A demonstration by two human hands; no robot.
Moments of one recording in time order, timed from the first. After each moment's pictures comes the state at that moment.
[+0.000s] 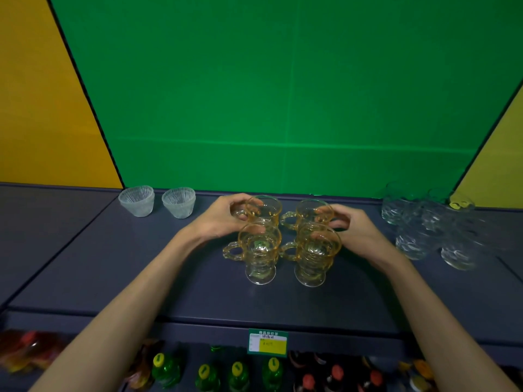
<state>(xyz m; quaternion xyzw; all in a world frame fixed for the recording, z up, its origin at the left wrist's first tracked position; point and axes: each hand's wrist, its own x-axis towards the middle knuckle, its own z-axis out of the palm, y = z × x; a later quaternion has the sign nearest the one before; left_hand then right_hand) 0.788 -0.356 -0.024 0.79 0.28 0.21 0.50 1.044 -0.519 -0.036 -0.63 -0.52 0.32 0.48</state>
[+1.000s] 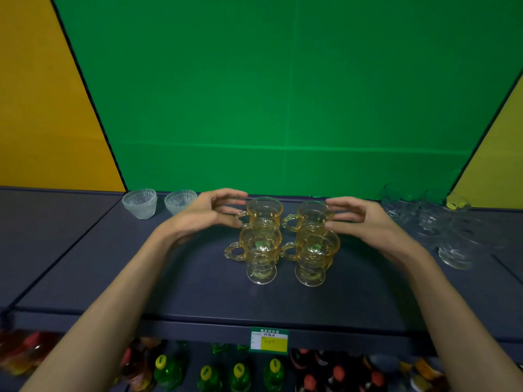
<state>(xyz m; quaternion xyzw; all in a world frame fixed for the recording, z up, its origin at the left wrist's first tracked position) 0.755 -0.348 -0.007 0.76 0.29 0.21 0.53 1.054 -0.539 -0.008 -0.65 -0.52 0.30 0.47</state>
